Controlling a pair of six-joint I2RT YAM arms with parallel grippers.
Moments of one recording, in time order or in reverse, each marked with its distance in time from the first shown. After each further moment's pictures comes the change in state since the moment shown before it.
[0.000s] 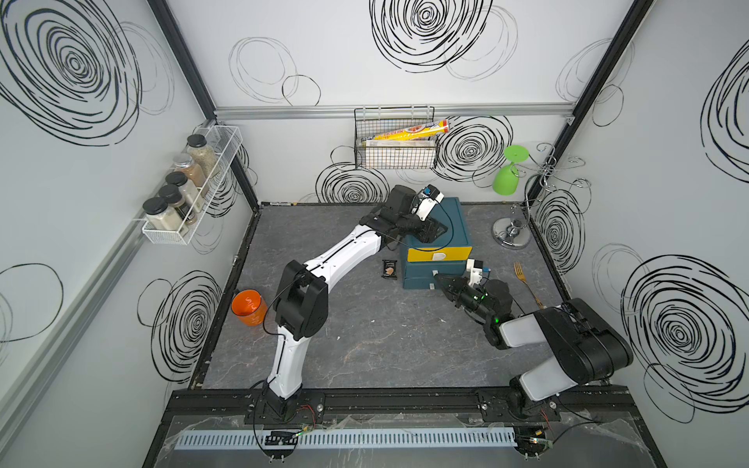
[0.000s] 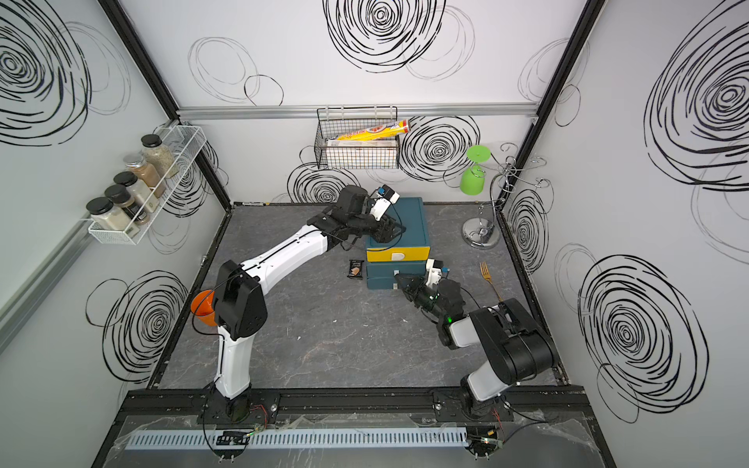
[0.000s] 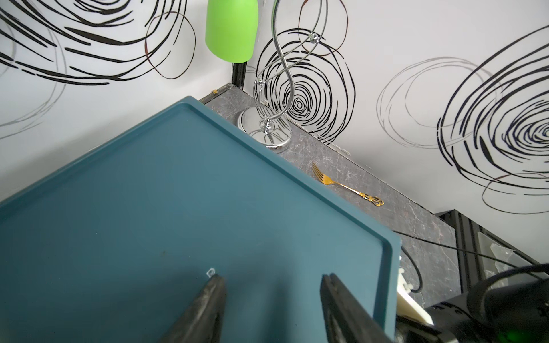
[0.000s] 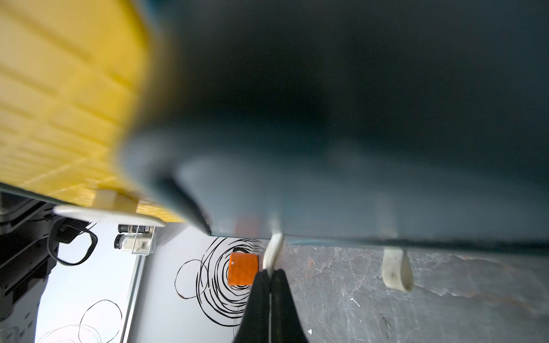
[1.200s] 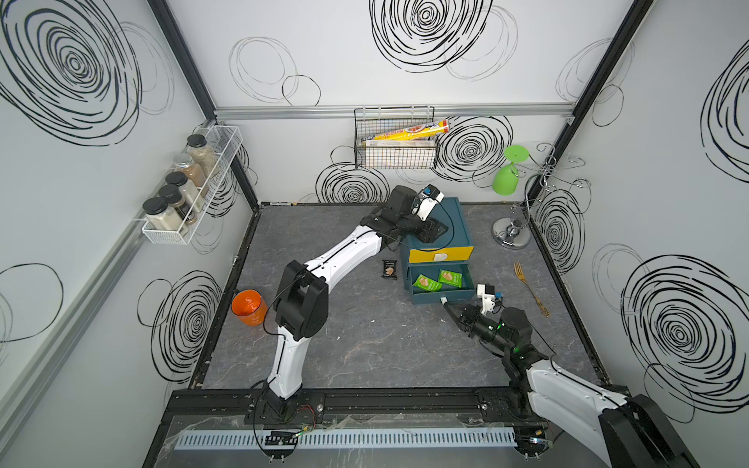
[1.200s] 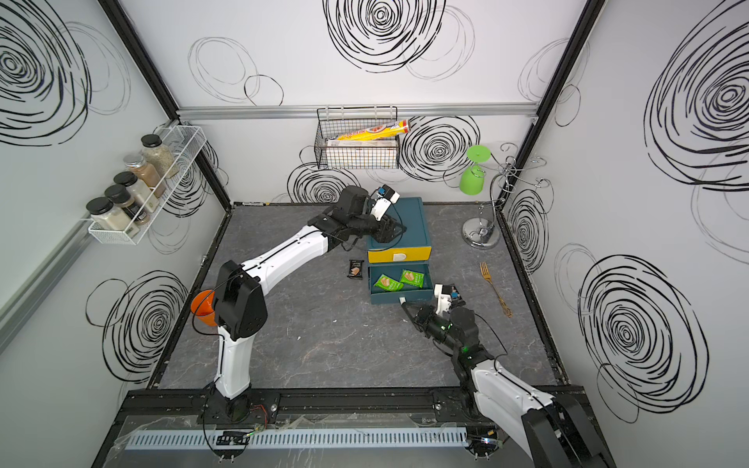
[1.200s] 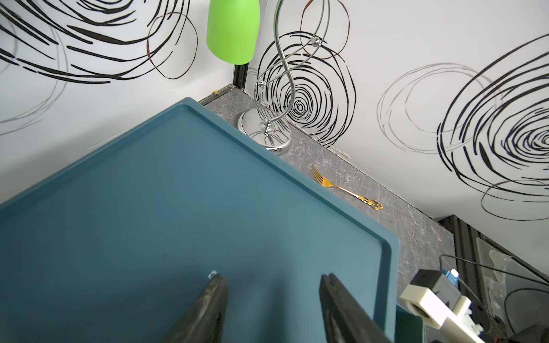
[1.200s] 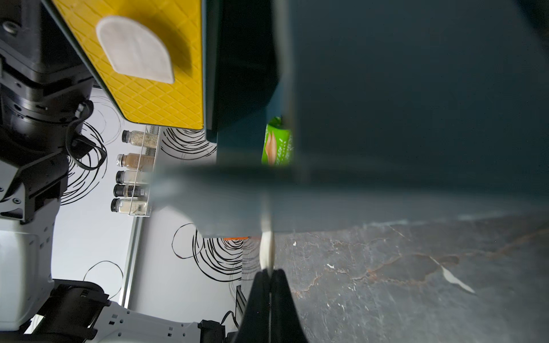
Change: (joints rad) left arm -0.003 0.000 -0.004 0.013 -0.023 -0.024; right arm 0.039 -0.672 -0.254 -0.496 -0.011 -0.030
